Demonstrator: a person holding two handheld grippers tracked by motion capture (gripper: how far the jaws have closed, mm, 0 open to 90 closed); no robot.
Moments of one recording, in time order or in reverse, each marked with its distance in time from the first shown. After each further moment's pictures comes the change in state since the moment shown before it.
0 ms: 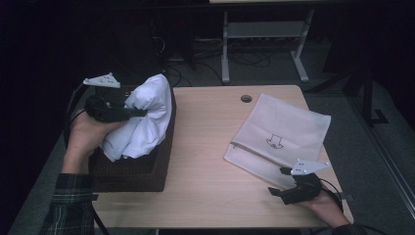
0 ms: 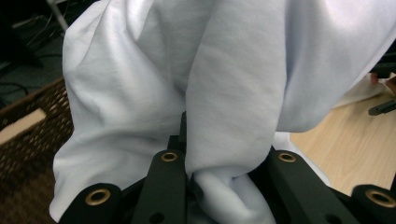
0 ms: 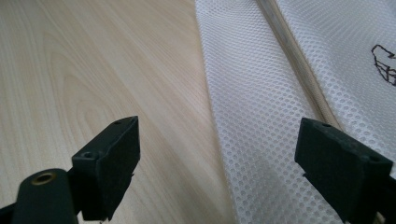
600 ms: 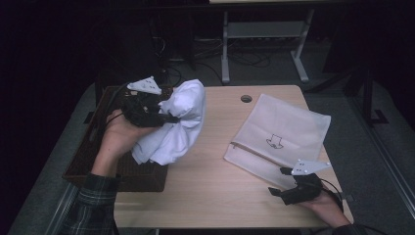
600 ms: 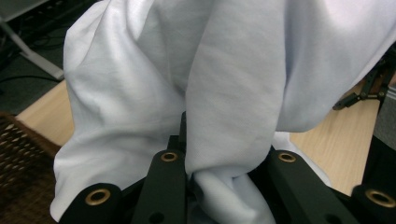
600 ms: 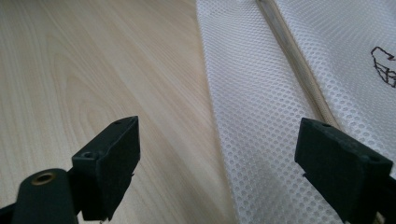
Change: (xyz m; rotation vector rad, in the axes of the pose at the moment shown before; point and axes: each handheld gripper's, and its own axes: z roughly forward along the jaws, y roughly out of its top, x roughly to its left) left arm -0.063 0.030 0.050 0.049 -0.099 0.131; right arm 0.000 0.000 -0.001 -0.008 0.004 0.000
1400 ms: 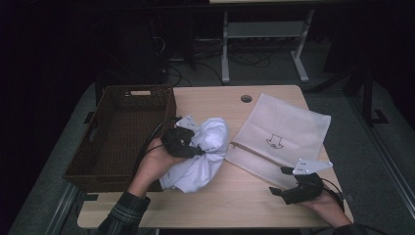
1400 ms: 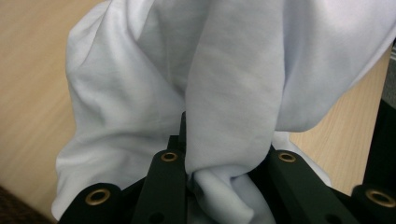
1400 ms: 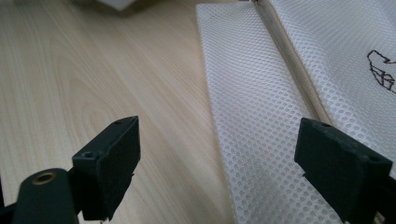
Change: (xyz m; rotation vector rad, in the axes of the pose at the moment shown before) left arm -0.043 -0.043 0.098 0.161 -0.074 0.020; right arm -0.001 0.001 -0.003 -0.009 0.005 -0.001
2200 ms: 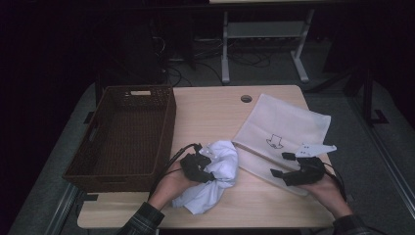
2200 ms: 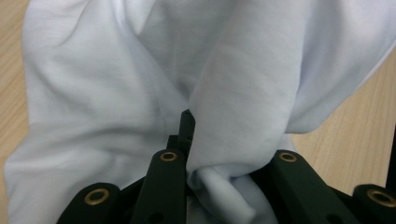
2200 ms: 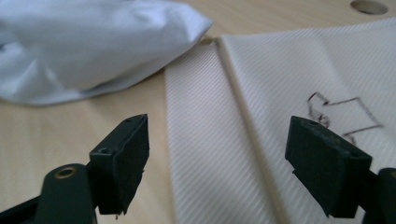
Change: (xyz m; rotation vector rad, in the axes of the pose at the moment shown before) left arm -0.029 -0.034 0.076 0.118 -0.082 0.029; right arm -0.025 0.033 -0.006 -0.040 -0.045 0.022
